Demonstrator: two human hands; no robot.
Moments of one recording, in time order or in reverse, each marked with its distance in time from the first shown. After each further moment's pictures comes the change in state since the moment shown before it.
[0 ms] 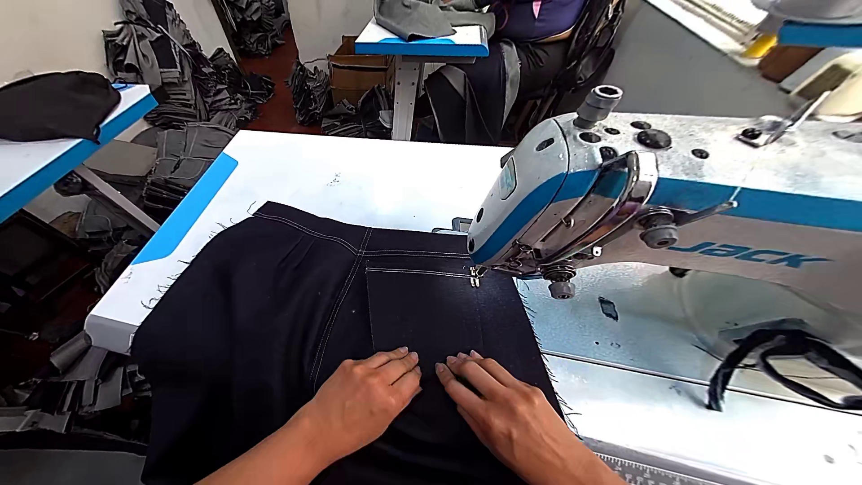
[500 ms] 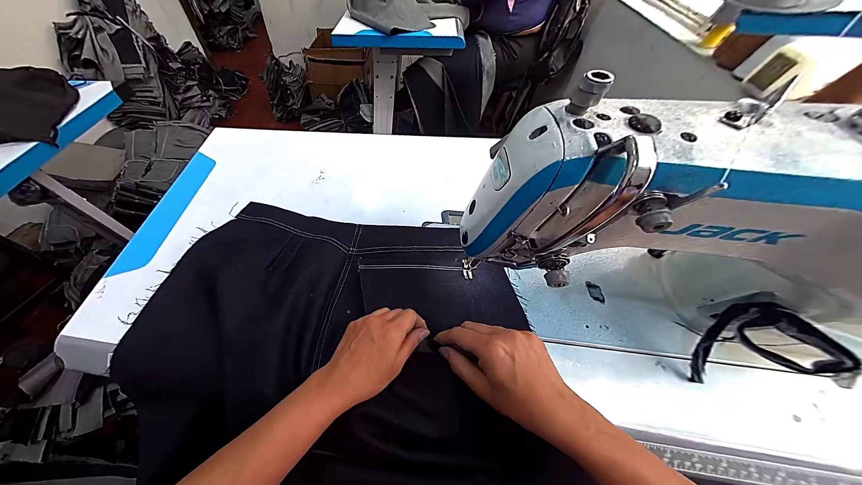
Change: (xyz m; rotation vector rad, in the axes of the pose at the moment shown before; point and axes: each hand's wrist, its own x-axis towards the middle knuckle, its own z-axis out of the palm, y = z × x) left_hand 0.043 -0.029 0.005 -0.320 -0.077 -0.262; right_hand 0.035 0.015 -0.008 0.126 -0.048 0.300
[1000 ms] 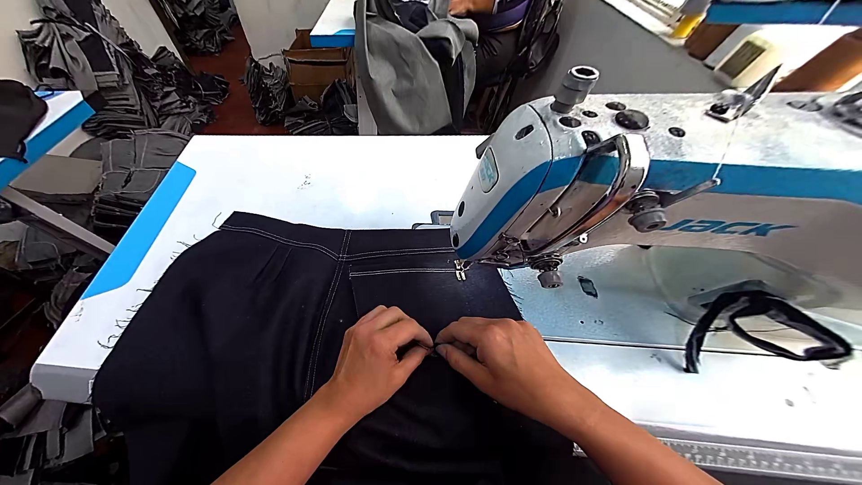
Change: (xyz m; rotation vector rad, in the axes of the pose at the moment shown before) left_hand 0.001 -0.004 0.018 -0.103 0.295 0.103; right_hand 0.010 0.006 -0.008 0.081 -0.132 0.119
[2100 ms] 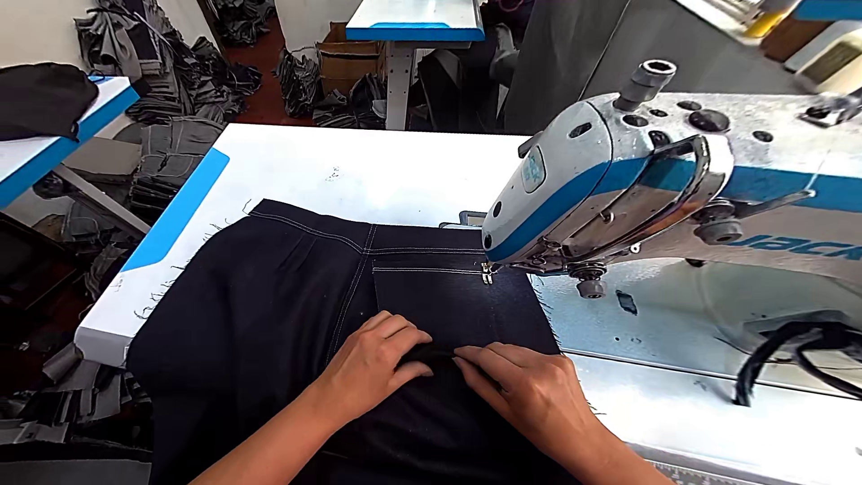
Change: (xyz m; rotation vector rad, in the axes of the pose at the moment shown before) left_hand -0.018 -0.007 -0.025 0.139 -0.172 0.051; right_hand -0.020 0.002 0.022 -0.119 0.312 -0.253
